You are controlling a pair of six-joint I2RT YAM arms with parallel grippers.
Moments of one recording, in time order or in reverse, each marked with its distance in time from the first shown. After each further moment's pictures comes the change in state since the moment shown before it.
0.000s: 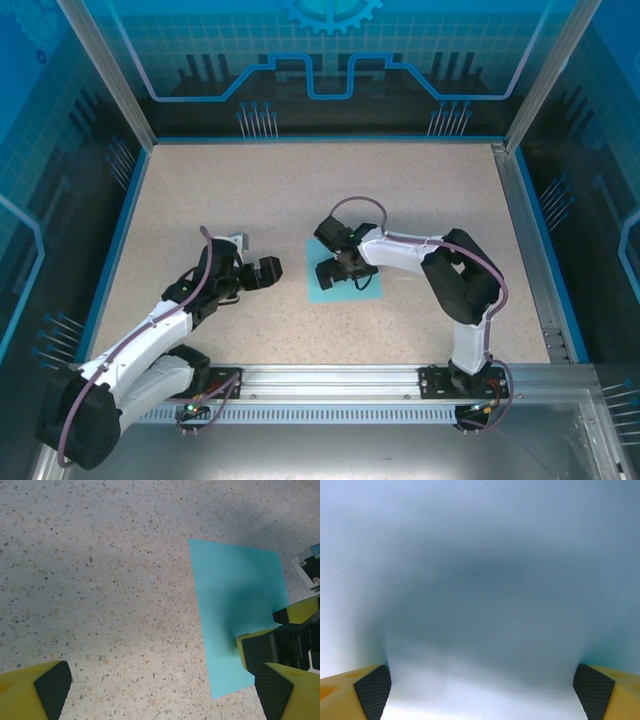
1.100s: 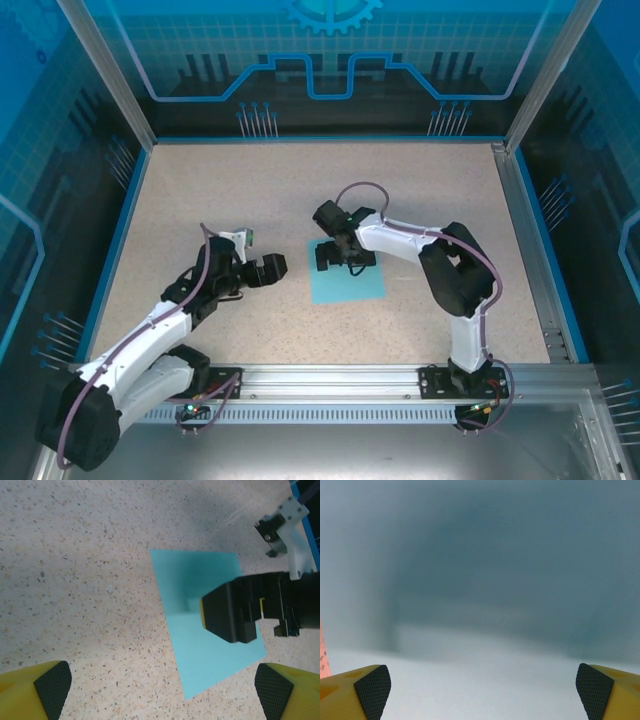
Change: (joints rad) left arm 0.000 0.004 0.006 0.079 0.114 0.010; right arm -0.042 0.081 0.177 -0.100 0.008 0.196
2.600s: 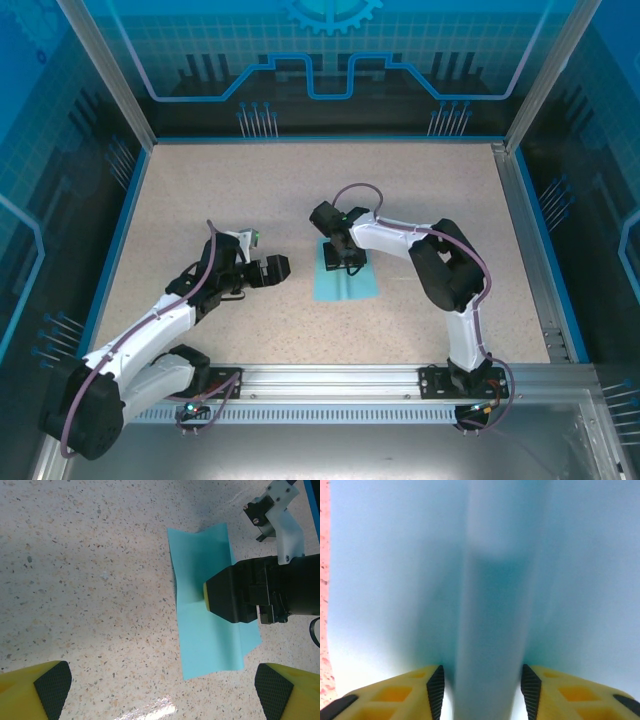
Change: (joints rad) left arm 0.000 0.056 0.027 -0.028 0.037 0.008; right arm 0.001 0.051 0.027 -0.010 -0.001 0.002
